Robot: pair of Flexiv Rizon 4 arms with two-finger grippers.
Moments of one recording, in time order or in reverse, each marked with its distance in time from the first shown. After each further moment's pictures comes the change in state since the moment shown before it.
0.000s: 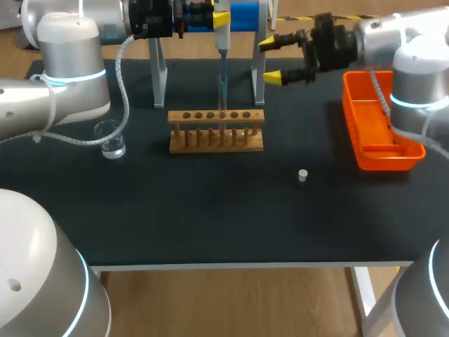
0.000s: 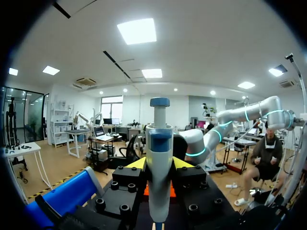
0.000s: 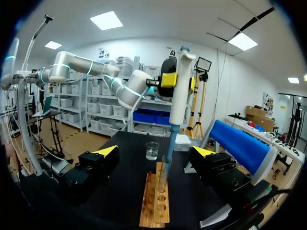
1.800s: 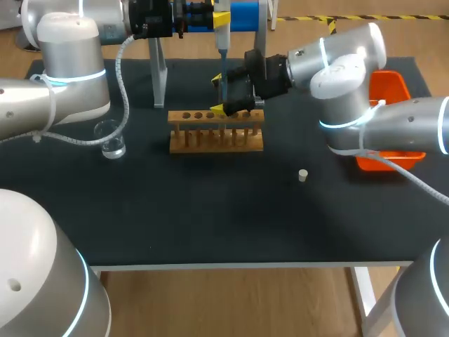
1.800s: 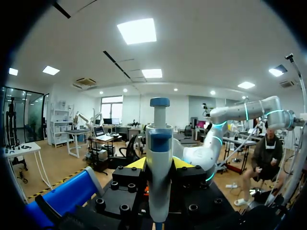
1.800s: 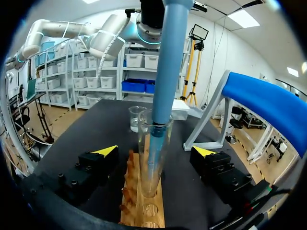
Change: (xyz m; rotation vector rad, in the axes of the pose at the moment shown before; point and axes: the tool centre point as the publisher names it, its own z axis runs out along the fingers) left arm 0.000 0.000 0.000 0.000 0.000 0.000; right arm -0.029 -0.100 0.116 0.270 -0.088 0.025
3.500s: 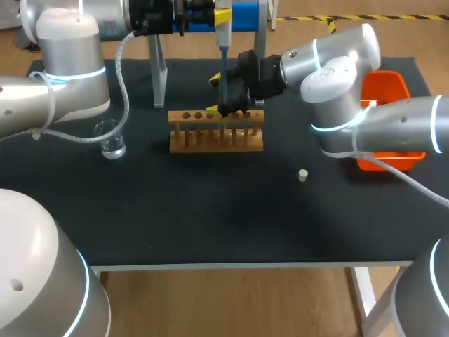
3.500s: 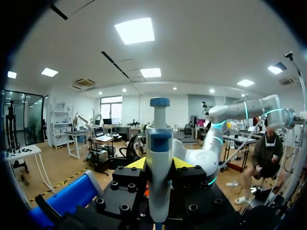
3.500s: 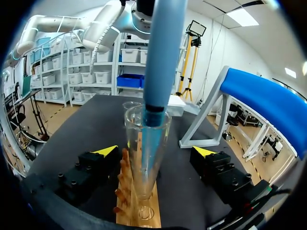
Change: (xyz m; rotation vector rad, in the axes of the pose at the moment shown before) left arm 0.004 -0.009 0.003 -0.012 0.002 0.022; right arm -0.005 -0.002 0.009 0.038 -0.043 -0.011
